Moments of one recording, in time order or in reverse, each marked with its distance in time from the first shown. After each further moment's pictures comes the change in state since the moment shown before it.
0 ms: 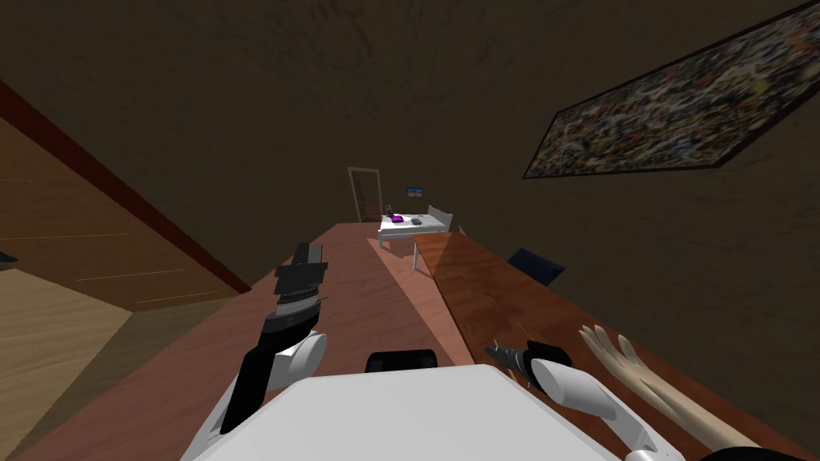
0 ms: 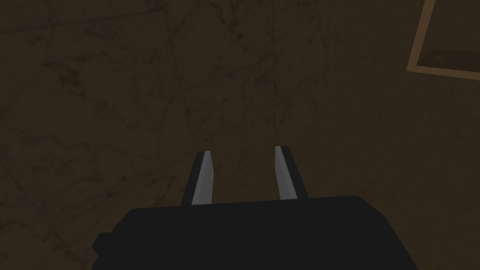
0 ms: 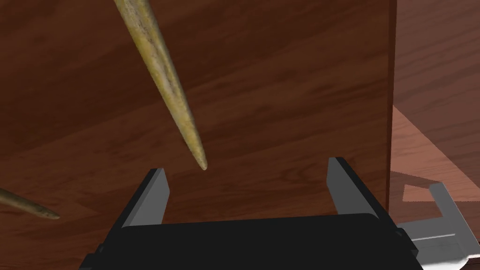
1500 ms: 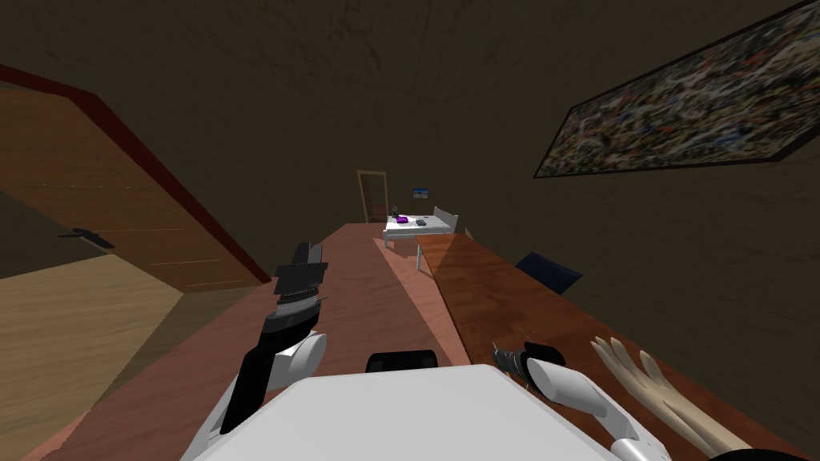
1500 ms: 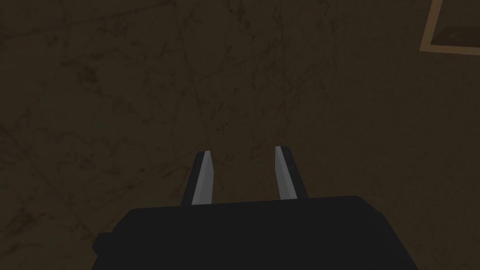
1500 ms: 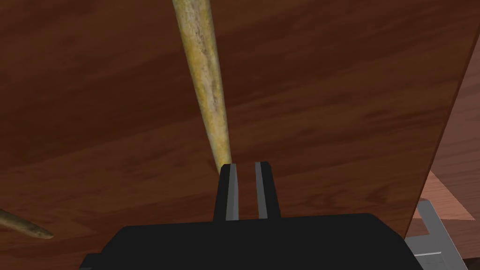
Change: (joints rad) left arm 0.000 0.000 0.000 0.000 0.000 0.000 0.000; right arm -0.050 0.006 0.035 0.104 0.010 -0.014 0.021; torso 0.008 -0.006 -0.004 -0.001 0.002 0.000
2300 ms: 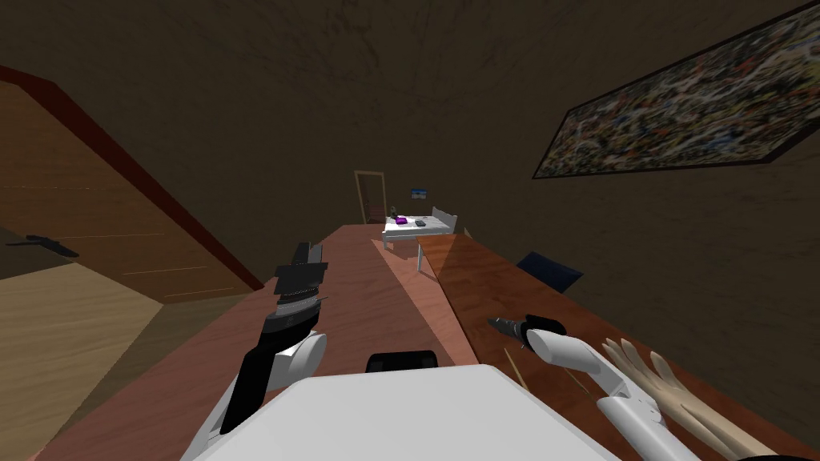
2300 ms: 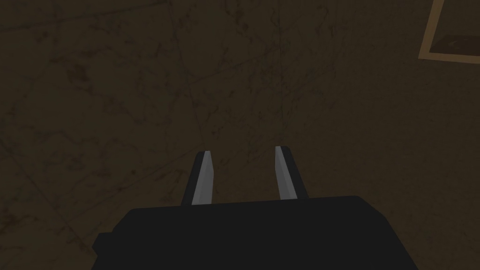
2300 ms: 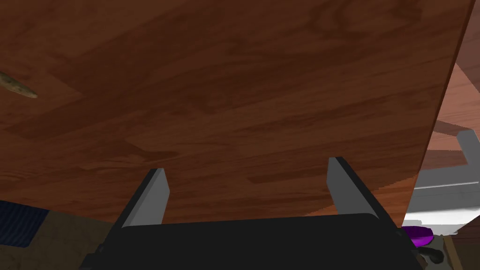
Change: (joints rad) left arm 0.000 0.000 0.000 0.000 0.000 0.000 0.000; right arm -0.089 -0.038 -0.144 -0.080 0.062 0.038 -0.105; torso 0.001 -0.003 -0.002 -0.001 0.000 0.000
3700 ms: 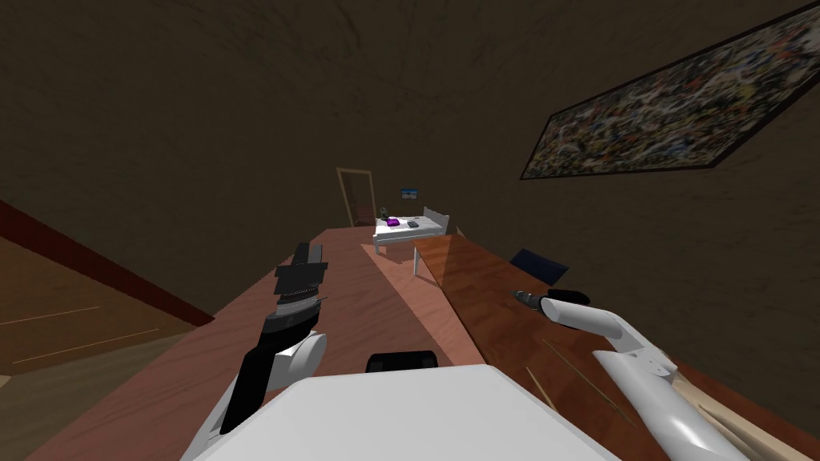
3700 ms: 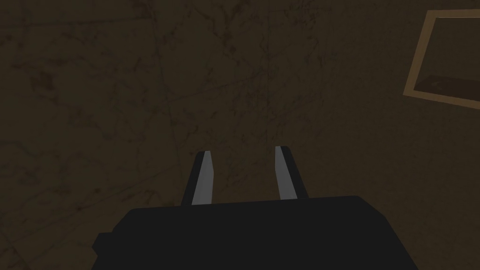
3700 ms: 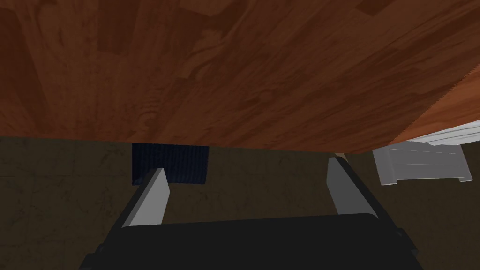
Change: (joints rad) left arm 0.000 0.000 0.000 0.000 0.000 0.000 0.000; right arm -0.215 -0.018 -0.301 0.088 0.171 0.163 -0.346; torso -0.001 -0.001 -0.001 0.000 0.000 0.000
